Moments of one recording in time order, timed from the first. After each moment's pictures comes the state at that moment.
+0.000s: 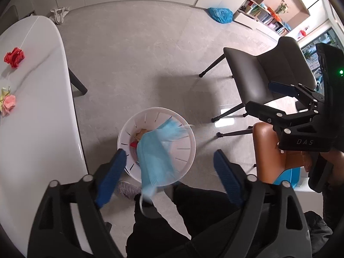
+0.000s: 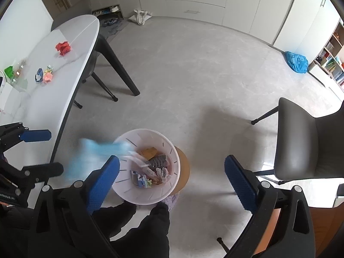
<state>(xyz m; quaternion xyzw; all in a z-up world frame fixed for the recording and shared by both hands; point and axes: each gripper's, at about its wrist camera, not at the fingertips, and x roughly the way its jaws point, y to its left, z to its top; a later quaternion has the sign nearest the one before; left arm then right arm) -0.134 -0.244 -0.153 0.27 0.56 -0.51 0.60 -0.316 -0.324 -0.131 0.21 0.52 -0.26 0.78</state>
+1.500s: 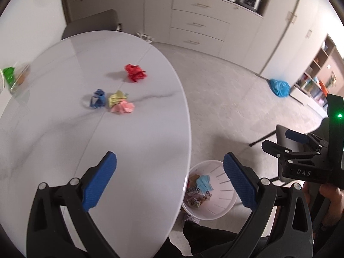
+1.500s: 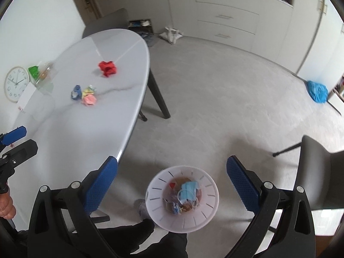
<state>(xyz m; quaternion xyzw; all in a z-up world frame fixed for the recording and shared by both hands) -0.042 -0.121 -0.051 0.13 0.47 -0.33 0.81 -0.203 -0.270 -0.071 0.17 0.47 -0.18 0.85</state>
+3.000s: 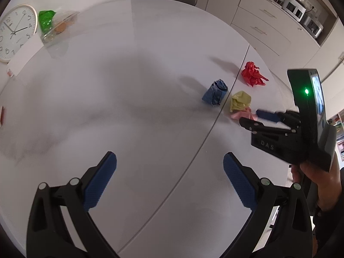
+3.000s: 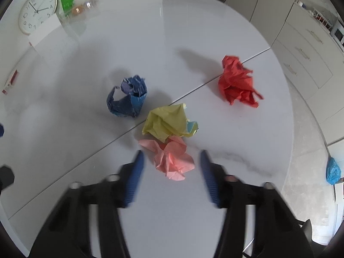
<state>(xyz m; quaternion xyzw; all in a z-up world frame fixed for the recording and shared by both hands) 0.143 0.005 -0.133 0.07 0.54 -0.20 0.81 0.081 -0.143 -0.167 0.01 0.56 -0.03 0.83</state>
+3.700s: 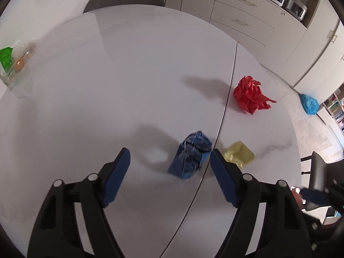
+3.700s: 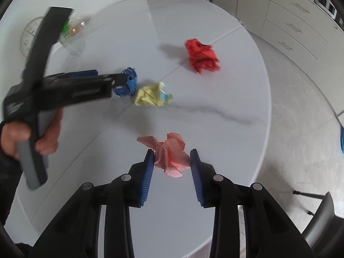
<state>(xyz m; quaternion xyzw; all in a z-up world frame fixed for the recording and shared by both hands) 0.222 -0.104 -0.180 0.12 0.51 -0.26 0.81 -0.006 -0.180 -0.131 0.11 0.55 -0.05 0.83</state>
